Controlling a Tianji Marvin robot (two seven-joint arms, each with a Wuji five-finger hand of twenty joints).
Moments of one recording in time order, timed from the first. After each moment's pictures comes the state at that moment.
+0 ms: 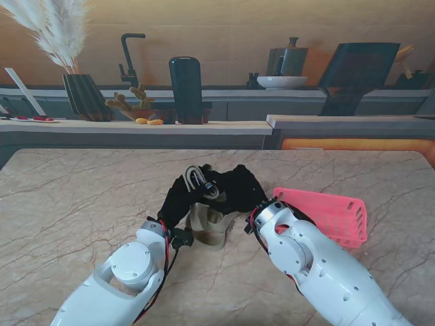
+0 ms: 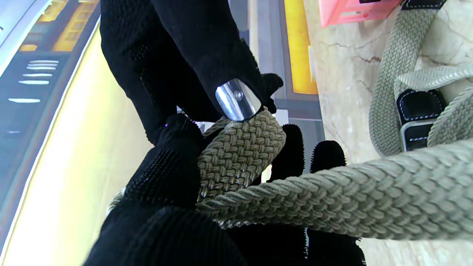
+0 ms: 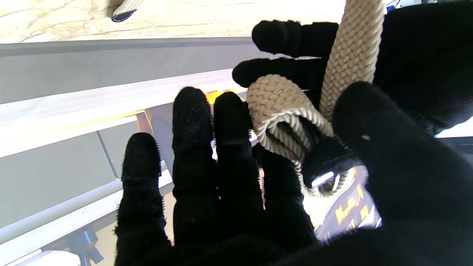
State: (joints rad) left arm 1.47 -1.25 -1.03 -1.51 -0.29 -0.20 0.16; right arm -1.32 -1.14 0.92 -1.49 -0.83 -0.19 -0.28; left_hand 1.15 -0.26 0.16 -0.10 0.28 0.10 0.75 0.59 0.76 0.20 0.29 0.57 0.69 0.24 0.49 0.51 0.31 0.26 0.93 0.47; right_hand 0.47 -0.68 0.93 -0.12 0.61 0.00 0.58 0.49 1.03 0.10 0.74 0.41 0.89 0.12 0.83 0.65 0.31 0.30 0.96 0.45
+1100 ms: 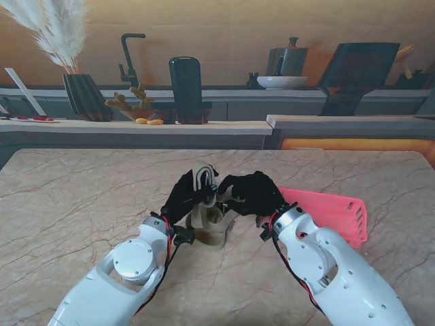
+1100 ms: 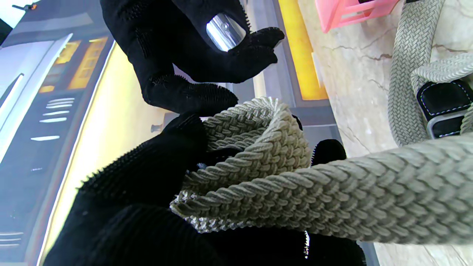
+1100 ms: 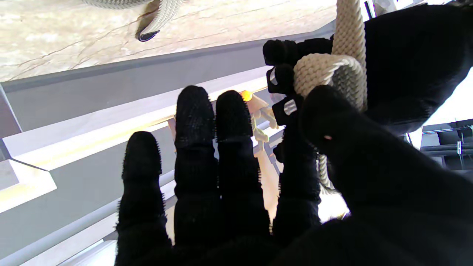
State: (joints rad) left arm 1.42 -1.25 -1.01 -1.47 -0.20 -0.26 0.12; right arm -1.47 -1.12 1.10 -1.62 -0.76 -0.21 -0.15; left_hand 0.95 -0.42 0.58 -0.12 0.39 0.04 0.80 0.68 0.90 0.15 0.57 1.12 0.74 0.25 0.74 0.74 0.32 0.27 0.96 0.53; right_hand 0.64 -0.64 0.90 -0.15 0.63 -0.25 0.87 0.31 1.05 0.08 0.64 0.42 0.89 0.10 0.73 0.64 0.35 0.29 0.86 0.50
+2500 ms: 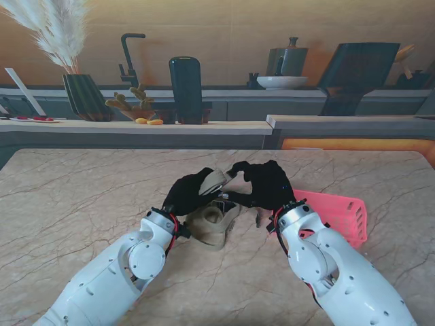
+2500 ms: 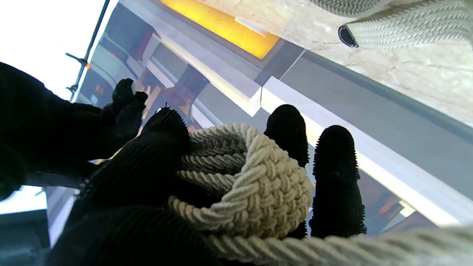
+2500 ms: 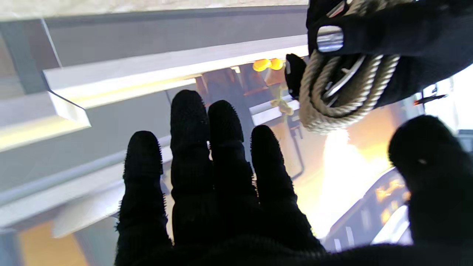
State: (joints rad) left arm 1.28 -1.23 -0.89 -1.28 0.57 -0.29 0.44; right arm -1.50 -1.11 1.12 -1.67 -0.87 -0.08 -0.26; left_hand 0.93 -0.38 0.40 -0.10 0.43 0.10 0.98 0.70 0.98 0.07 1.02 1.06 0.96 0.23 1.04 0.83 0.46 0.32 1.10 0.51; right_hand 0.23 -0.48 0.68 -0.09 0.59 0.10 0.52 0.53 0.93 0.16 0.65 0.42 0.85 0.15 0.73 0.64 0.35 0.28 0.86 0.54
